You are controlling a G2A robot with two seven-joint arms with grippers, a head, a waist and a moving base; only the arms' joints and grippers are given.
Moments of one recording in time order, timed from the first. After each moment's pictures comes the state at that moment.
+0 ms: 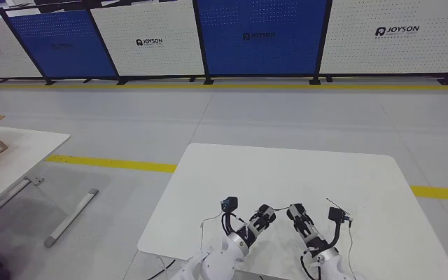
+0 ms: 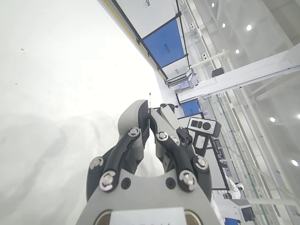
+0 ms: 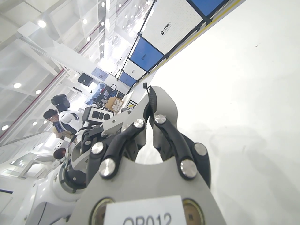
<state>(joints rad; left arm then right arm) 1.52 -1.30 -0.96 -1.67 0.18 0.04 0.02 -1.55 -1.27 1.14 -1.56 -0.38 -0.27 0.05</state>
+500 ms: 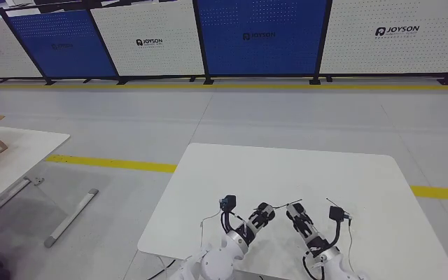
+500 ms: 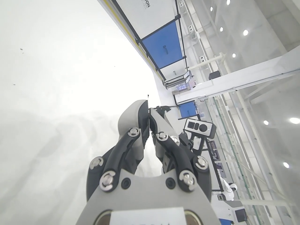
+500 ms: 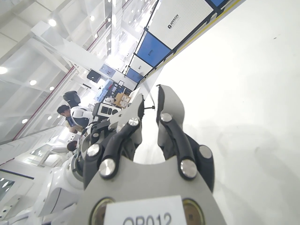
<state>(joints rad) 1.52 -1.30 -0.99 -1.68 0.10 0.03 0.02 -1.55 -1.27 1.16 -1.55 -0.32 -0.33 0.11</state>
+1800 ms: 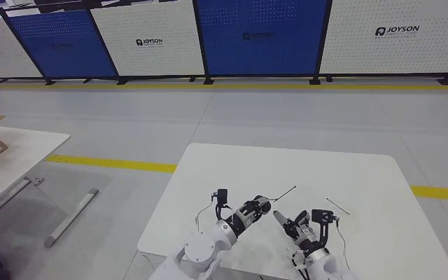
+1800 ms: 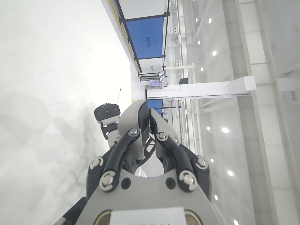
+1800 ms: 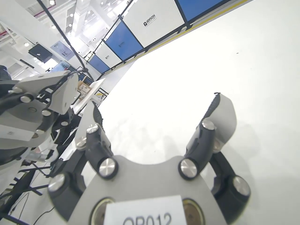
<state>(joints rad) 1.55 -1.29 -1.12 -1.76 -0.25 0.06 -0.18 -1.53 -1.28 1.08 -1.53 -0.72 -0.15 0.00</state>
